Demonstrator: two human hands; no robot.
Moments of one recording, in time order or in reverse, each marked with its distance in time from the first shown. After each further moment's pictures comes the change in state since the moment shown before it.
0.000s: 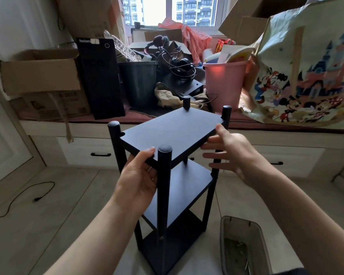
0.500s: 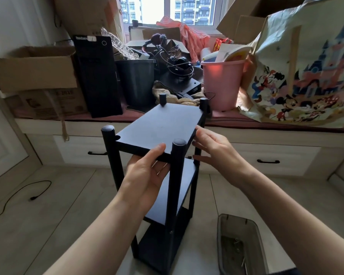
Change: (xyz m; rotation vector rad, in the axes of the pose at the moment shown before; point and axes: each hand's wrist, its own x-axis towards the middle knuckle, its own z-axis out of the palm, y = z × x) left_hand 0.000 -0.008 0.015 -0.095 0.024 0.035; right_hand -0.003 0.011 0.014 -0.026 -0.242 -0.227
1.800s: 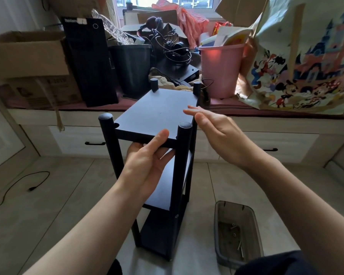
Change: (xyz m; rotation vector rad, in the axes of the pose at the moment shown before) left_hand 0.000 -0.009 0.011 0.000 -0.027 0.023; right_hand -0.005 -0.005 -0.017 -0.512 0.005 -0.342
